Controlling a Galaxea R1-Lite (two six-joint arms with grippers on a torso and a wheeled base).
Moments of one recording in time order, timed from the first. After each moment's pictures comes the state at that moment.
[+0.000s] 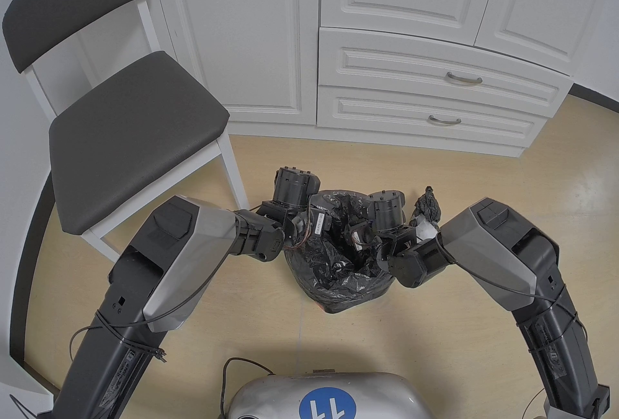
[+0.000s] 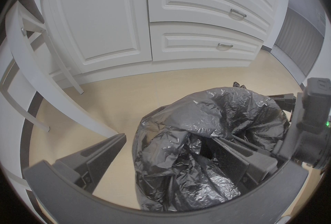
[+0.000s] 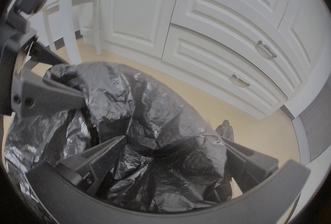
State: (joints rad) left arm -0.53 2.71 -2.00 -0.22 0.26 -0.04; right arm 0.49 2.67 -1.64 -0.67 -0.46 -0.18
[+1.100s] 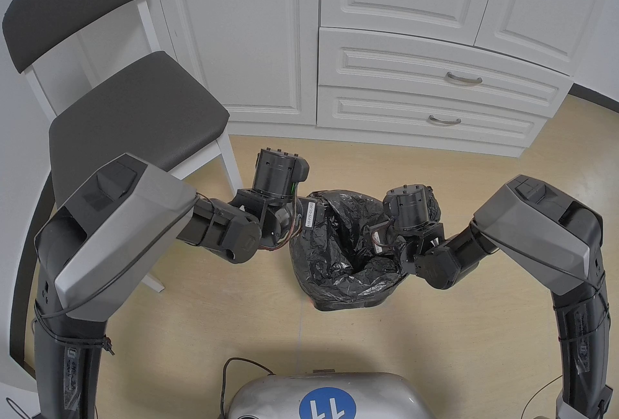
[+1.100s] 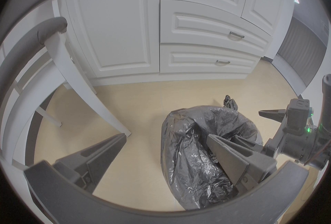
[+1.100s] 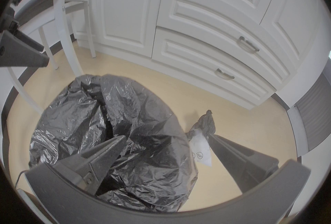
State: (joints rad) left arm -0.57 2.37 -1.53 -0.37 0.31 -0.11; right arm 0.50 2.43 -1.31 -0.70 -0.50 -0.10
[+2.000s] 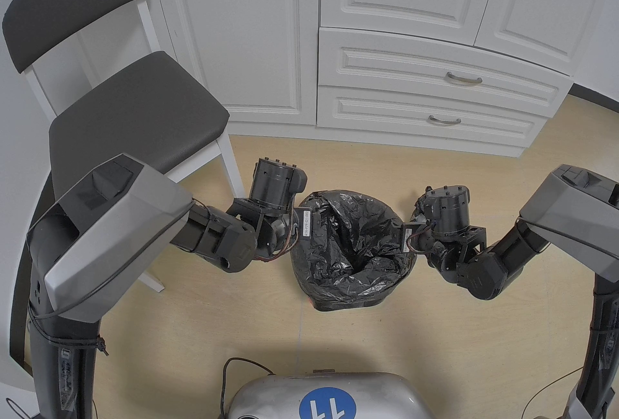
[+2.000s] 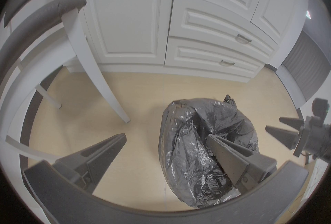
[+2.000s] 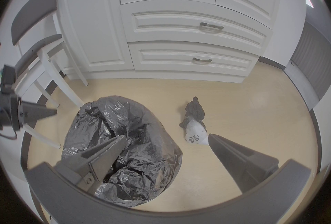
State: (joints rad) left arm -0.57 2.34 -1.44 -0.37 0.31 -0.25; right arm 0.46 2.22 -0.97 -0.83 -0.46 0.22
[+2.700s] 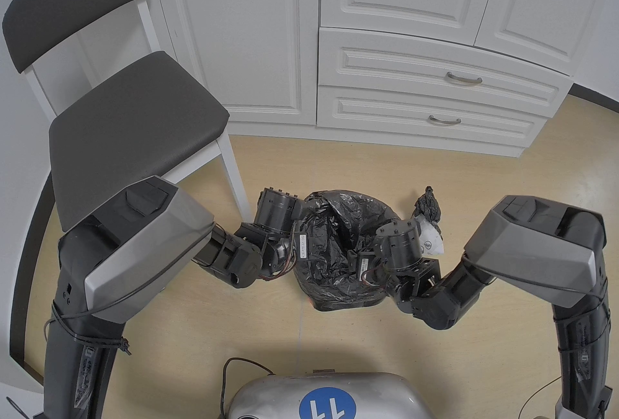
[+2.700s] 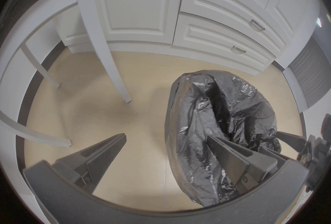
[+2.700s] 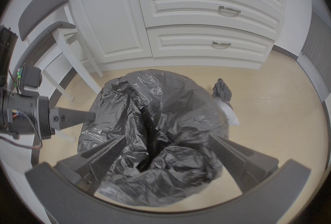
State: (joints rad) left arm -0.55 2.46 -1.45 -0.37 0.30 -0.35; right arm 0.60 2.40 -1.05 -0.87 -0.45 0.33
